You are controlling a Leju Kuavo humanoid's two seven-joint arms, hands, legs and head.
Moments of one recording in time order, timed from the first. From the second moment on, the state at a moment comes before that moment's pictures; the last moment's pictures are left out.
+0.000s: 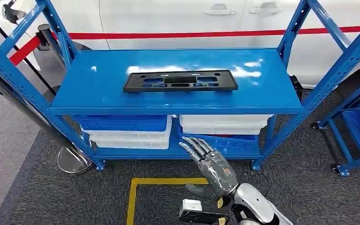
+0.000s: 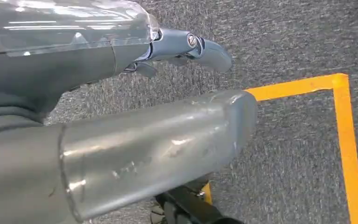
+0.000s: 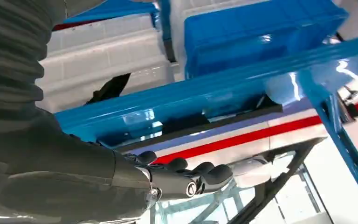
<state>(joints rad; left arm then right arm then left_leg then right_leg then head) -0.01 -0.12 0.98 -0.26 -0.96 0.07 -0.51 -0.27 -0.25 0.83 -1.73 0.86 -0.32 0.03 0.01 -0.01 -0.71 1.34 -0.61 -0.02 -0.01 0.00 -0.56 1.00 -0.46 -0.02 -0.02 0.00</state>
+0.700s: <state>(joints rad) -0.03 -0.13 1.00 -0.24 -1.05 0.02 -0.55 -0.46 -0.18 1.07 -1.47 1.30 -0.51 0.26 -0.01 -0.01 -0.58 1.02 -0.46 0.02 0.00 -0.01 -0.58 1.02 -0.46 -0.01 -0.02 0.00</state>
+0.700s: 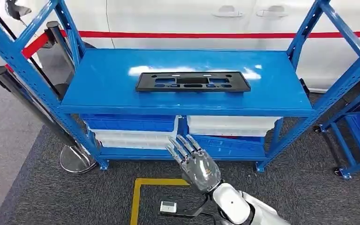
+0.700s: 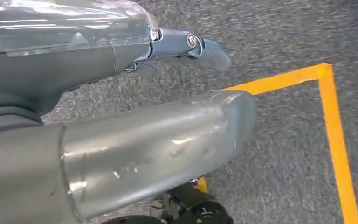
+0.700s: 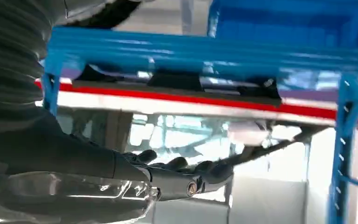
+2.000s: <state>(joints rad) -0.06 -0.11 1.05 -0.24 -1.14 -0.05 -0.56 -0.29 0.06 0.65 -1.37 1.34 -0.55 0.02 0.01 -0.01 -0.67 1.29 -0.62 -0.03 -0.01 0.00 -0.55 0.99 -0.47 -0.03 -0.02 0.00</state>
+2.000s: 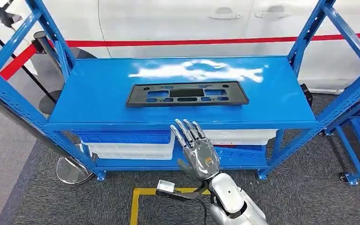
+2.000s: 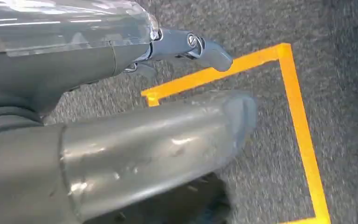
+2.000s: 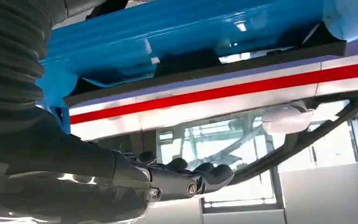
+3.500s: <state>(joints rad) -0.07 -0.12 1.05 -0.23 -1.17 -0.04 -0.56 -0.31 0.09 0.64 -1.31 1.38 -0.46 0.03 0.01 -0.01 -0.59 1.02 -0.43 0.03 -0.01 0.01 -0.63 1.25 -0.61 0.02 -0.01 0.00</state>
